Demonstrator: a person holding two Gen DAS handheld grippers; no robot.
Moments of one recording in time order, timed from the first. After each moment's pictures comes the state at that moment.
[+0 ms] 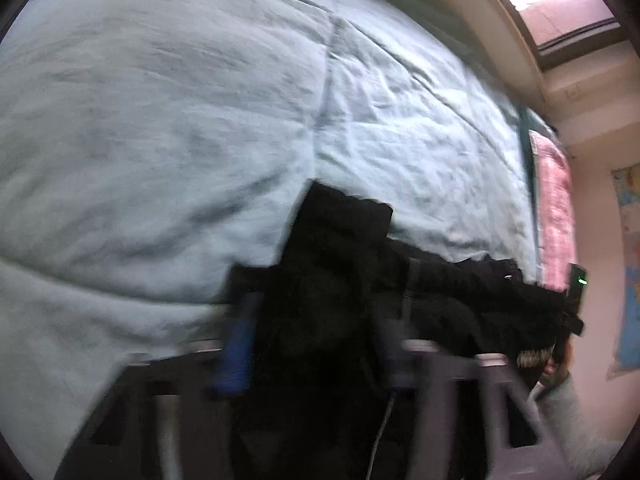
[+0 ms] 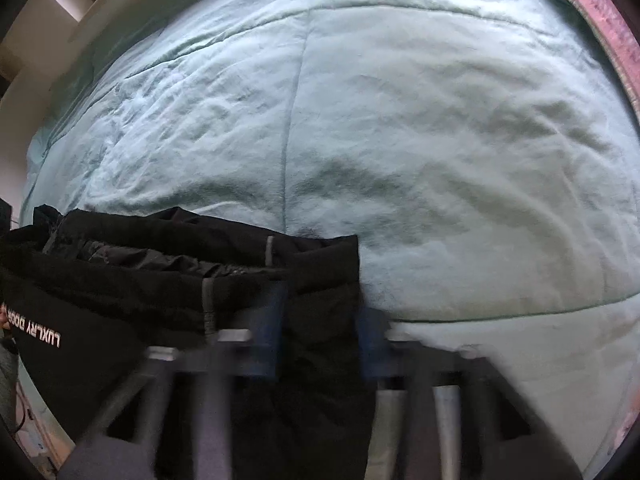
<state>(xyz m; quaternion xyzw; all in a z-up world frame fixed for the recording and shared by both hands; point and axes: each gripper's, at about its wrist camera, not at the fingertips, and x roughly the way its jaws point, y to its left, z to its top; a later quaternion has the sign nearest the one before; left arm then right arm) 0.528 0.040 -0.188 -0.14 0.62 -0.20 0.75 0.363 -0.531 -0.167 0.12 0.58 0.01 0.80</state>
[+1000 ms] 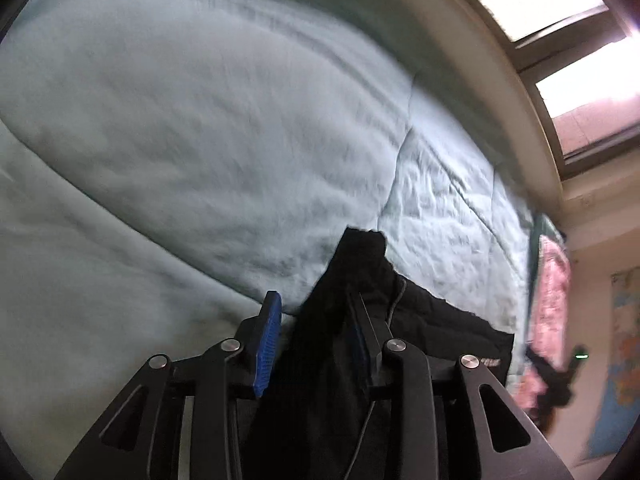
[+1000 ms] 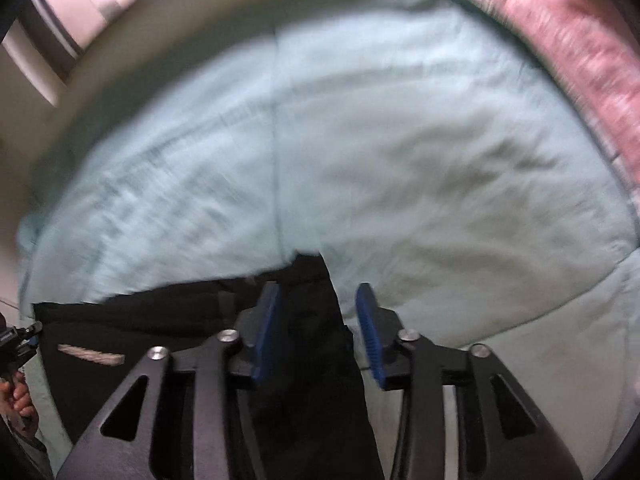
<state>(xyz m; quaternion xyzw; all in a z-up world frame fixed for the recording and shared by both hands) 0.501 0.123 -0.127 -0.24 0.54 -0.10 0.80 0.362 -0.543 -0.090 0.19 0.49 -0.07 0.85</state>
